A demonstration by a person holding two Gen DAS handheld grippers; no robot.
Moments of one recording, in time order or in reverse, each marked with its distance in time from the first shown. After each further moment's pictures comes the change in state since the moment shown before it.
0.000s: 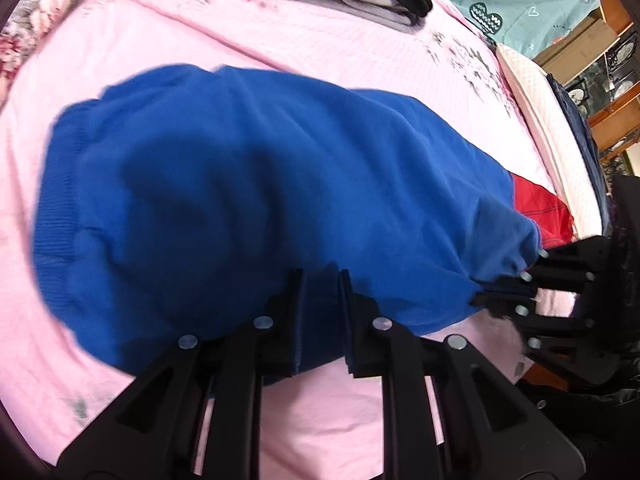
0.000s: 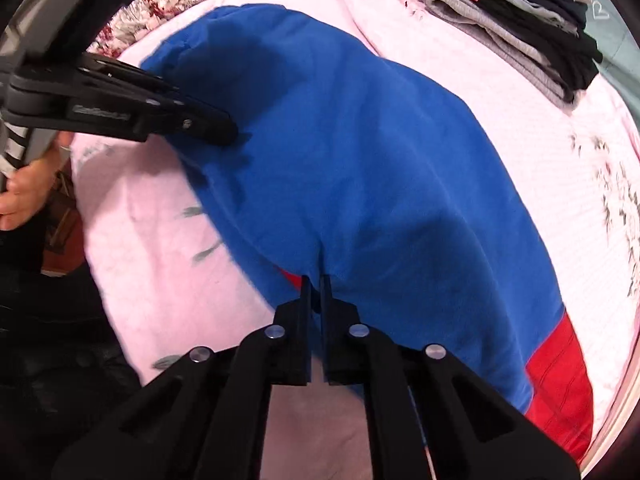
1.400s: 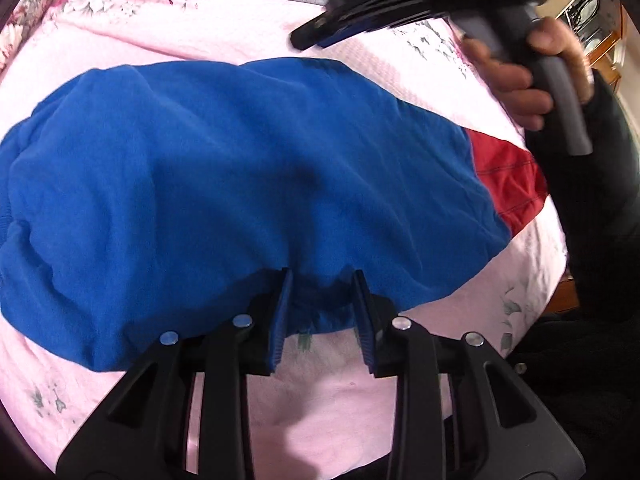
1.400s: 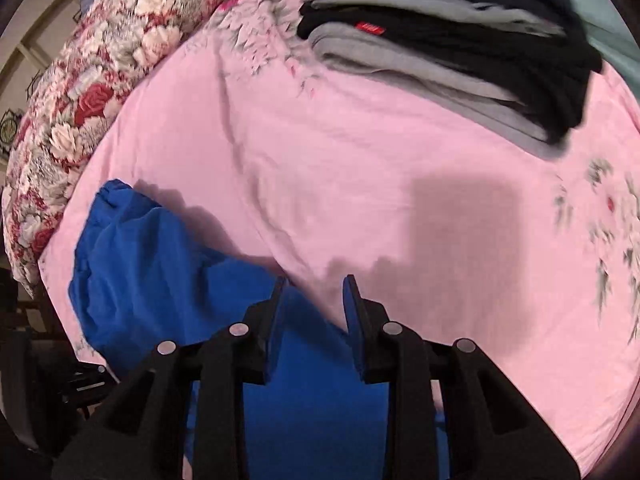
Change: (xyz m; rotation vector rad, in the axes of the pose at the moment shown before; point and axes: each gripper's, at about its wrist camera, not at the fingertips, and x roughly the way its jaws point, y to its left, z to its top) left arm 0.011 -0.043 -0.020 0.133 0.028 -0.095; right arm 0.010 -0.116 0.155 0.233 0.003 0.053
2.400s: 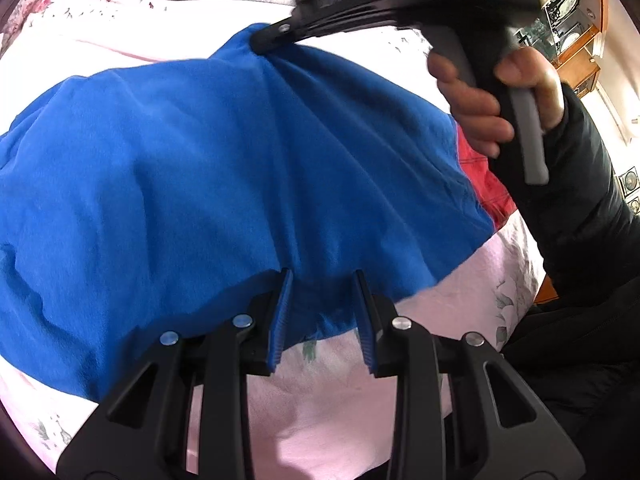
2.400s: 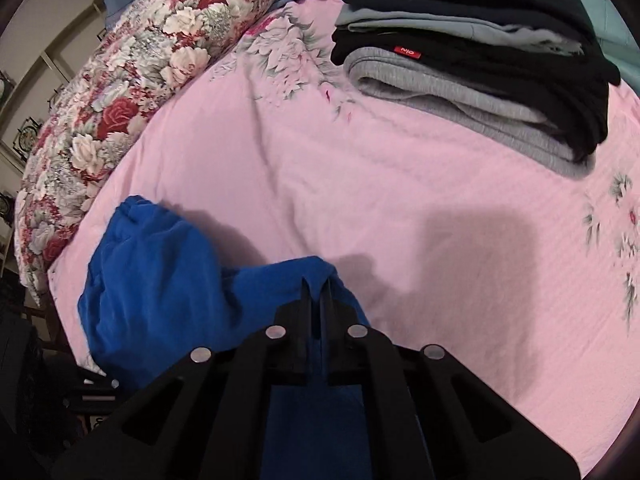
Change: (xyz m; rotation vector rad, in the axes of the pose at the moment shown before) left arm 0.004 0.005 0.006 0.051 -0.010 -0.062; right arm 0.022 0.007 -0.015 -0.026 -0.174 0.032
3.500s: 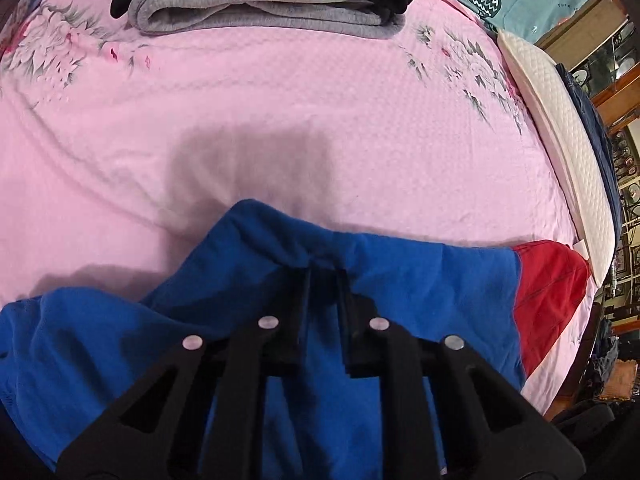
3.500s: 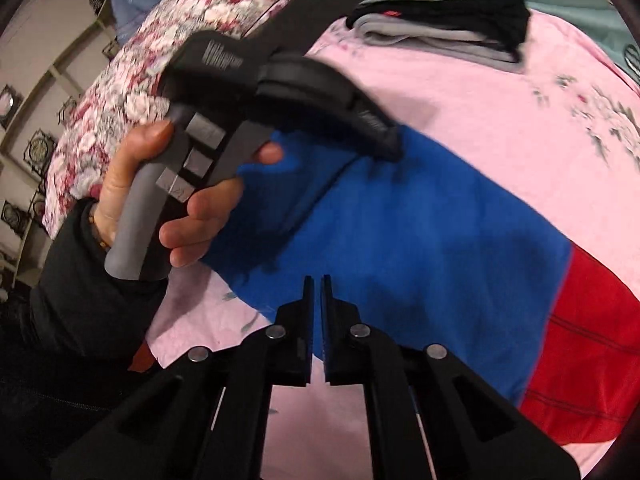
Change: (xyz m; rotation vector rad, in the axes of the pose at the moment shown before) left arm 0.071 0.012 0.144 -0.098 0.055 0.138; right arm -0.052 0.060 -0.144 0.087 -0.042 0.027
